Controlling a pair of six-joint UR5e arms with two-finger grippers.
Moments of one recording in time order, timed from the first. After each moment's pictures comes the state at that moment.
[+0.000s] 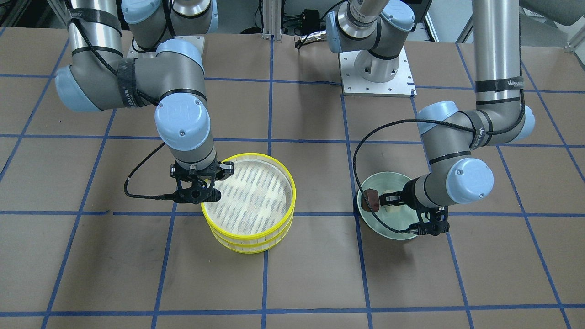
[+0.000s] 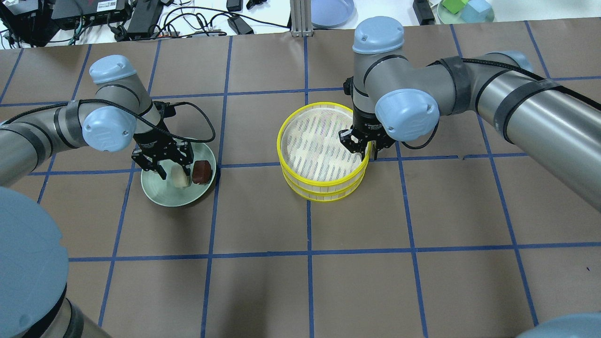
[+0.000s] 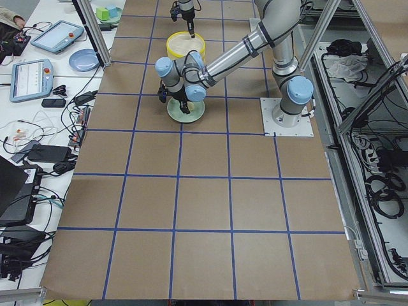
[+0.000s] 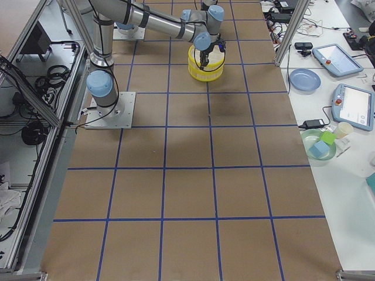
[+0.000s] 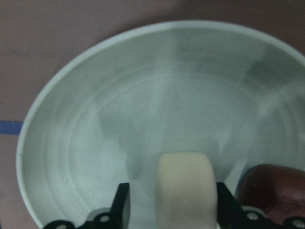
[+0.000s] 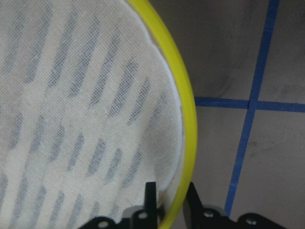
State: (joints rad) left arm -1.37 -2.01 -1.80 -1.19 1.57 0.08; right arm 1.76 -1.24 1.69 -1.86 -1.61 0.11
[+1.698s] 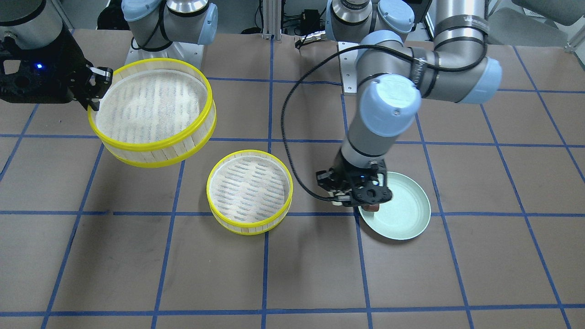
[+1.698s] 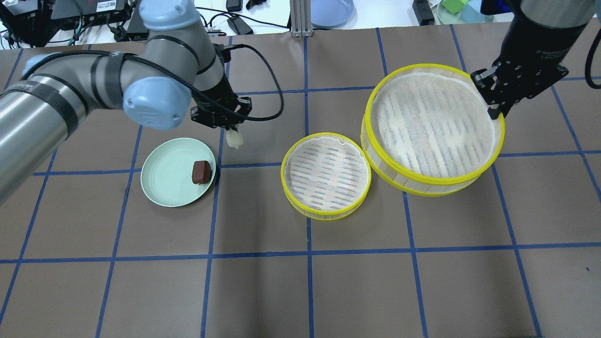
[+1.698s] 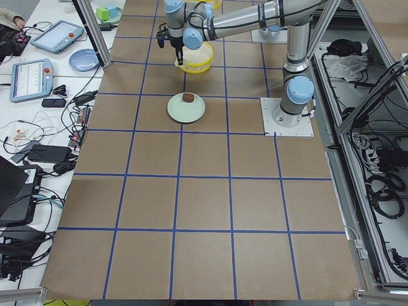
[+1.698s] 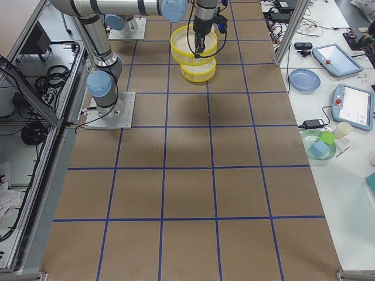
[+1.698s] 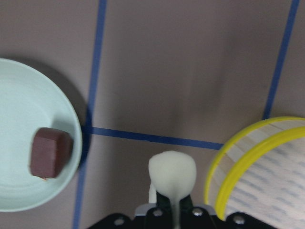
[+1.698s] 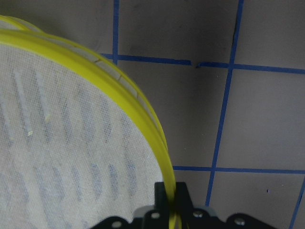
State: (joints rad) left arm -1.75 -1.87 -1.64 -1.21 1.52 -0.37; right arm 1.44 -1.58 1.52 -1.41 -1.66 -0.20
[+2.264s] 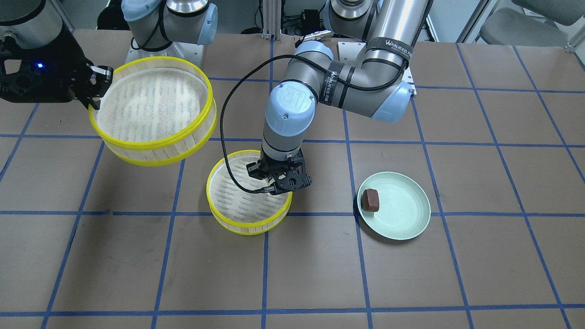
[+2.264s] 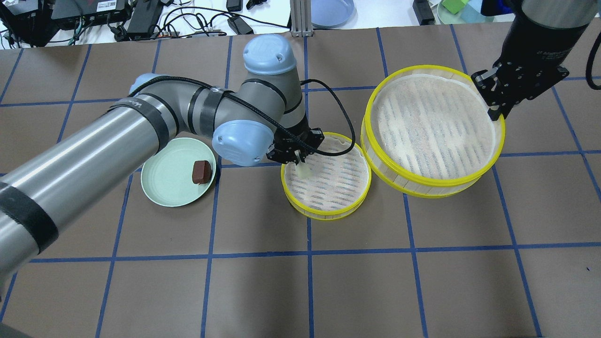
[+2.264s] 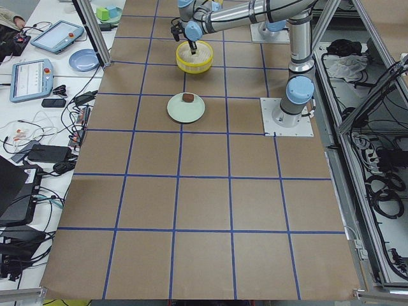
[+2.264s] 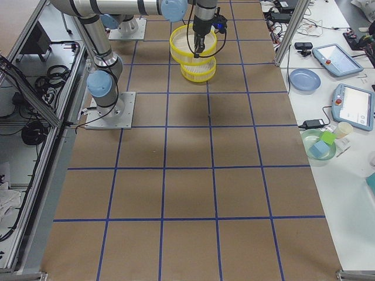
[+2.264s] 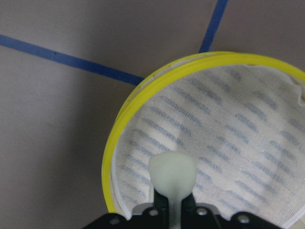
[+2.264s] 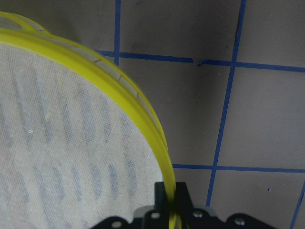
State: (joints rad) left arm -1.94 -1.97 -1.67 -1.14 1.45 -0.69; right arm 1.44 -1.58 1.52 -1.40 -1.65 -0.21
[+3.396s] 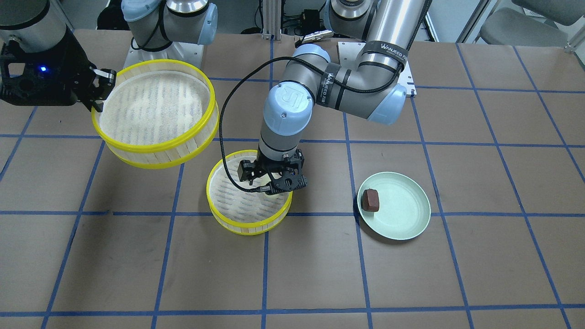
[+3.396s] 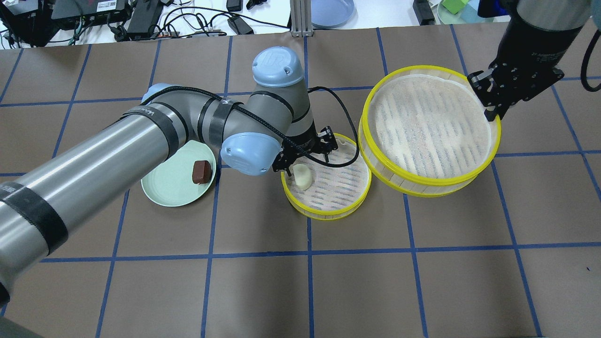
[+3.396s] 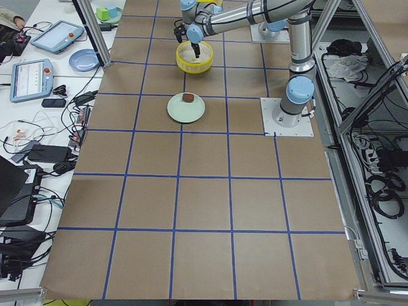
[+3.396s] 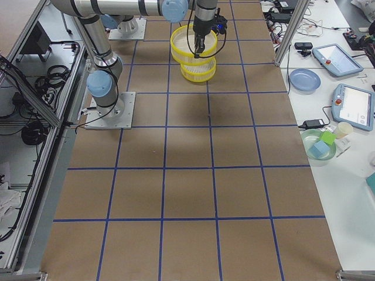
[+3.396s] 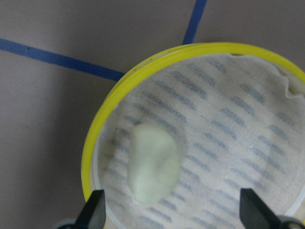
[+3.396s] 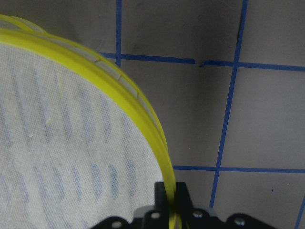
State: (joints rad) left arm -1.92 -1.96 -1.68 -1.10 1.43 -0.61; right arm 1.45 -1.57 1.53 -1.42 -1.65 -0.19
